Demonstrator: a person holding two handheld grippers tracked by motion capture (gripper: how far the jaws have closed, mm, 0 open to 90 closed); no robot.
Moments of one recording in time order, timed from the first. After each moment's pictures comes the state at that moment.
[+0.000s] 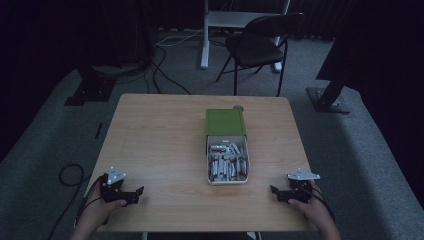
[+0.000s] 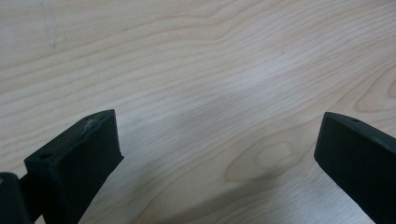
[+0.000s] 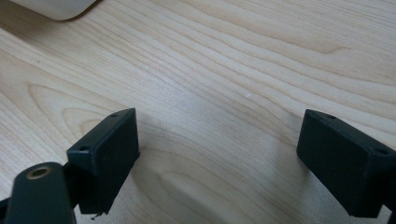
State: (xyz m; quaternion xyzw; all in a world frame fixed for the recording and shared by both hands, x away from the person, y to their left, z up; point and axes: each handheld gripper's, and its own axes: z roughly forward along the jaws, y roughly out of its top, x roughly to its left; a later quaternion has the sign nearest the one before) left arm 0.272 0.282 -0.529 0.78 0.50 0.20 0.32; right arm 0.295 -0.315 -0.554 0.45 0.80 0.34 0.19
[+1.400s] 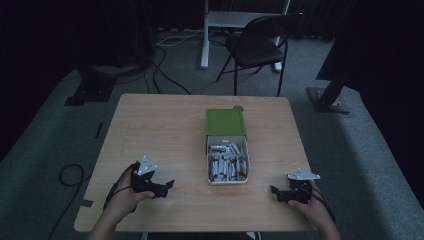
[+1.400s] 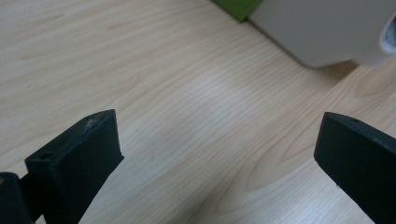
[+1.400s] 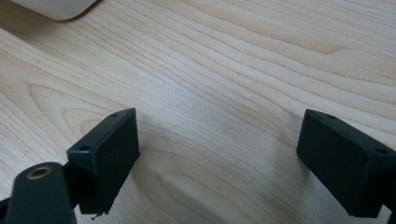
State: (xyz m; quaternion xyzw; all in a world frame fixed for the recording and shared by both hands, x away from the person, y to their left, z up) left arm 0.291 0.193 -0.490 0.81 0.41 0.18 0.37; right arm 0.295 -0.315 -0.554 0.45 0.80 0.34 0.19
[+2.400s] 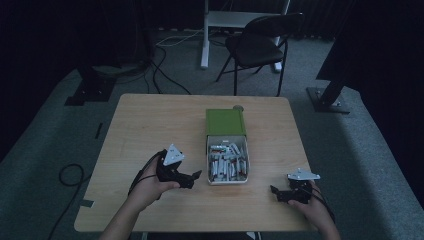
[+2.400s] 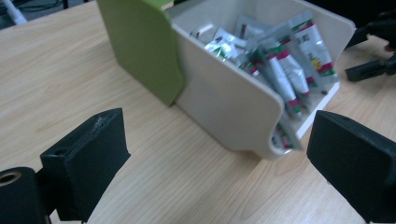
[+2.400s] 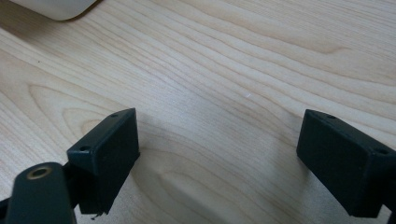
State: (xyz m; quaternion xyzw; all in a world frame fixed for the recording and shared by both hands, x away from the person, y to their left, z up) left arm 0.304 0.120 -0.445 0.82 0.34 0.17 0.43; right arm 0.295 -0.315 -0.554 0.45 0.80 0.34 0.19
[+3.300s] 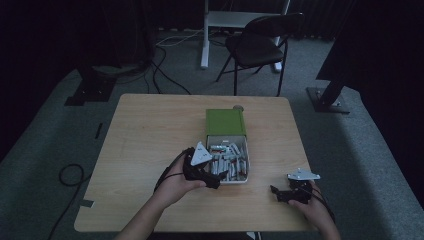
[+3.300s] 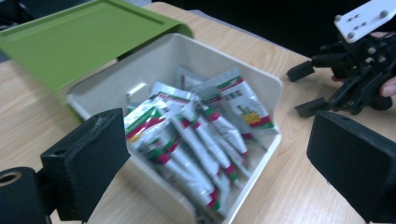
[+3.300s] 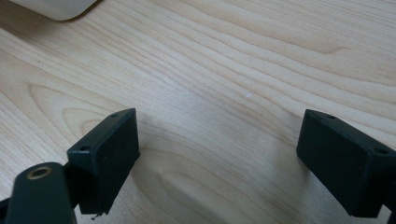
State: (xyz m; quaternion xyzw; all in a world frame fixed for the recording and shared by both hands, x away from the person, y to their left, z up) left arm 0.304 0.046 -0.435 0.83 0.28 0.16 0.46; right arm 0.295 -0.315 -0.554 0.45 0.80 0.34 0.19
